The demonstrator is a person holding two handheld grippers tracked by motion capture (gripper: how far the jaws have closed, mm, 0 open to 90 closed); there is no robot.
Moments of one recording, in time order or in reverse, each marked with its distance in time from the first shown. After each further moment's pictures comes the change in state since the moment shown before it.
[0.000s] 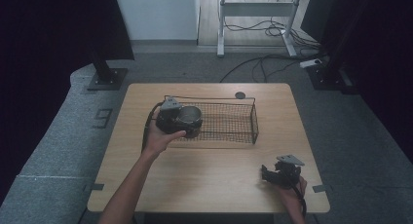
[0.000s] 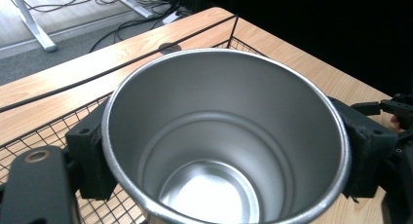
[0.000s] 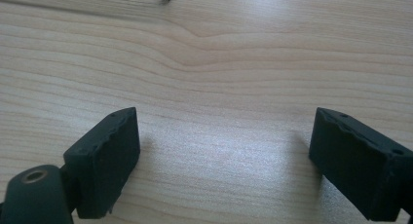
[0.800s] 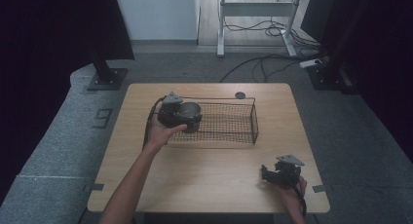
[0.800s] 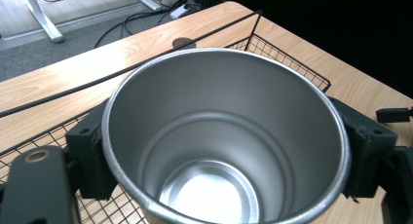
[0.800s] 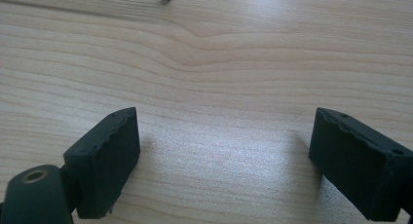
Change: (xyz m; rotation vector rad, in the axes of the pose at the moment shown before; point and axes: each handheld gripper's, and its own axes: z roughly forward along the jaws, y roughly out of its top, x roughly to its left) left arm 0.021 0.003 0.019 0.026 0.024 -0.027; right arm 0.000 0.000 0.000 0.001 0.001 0.001
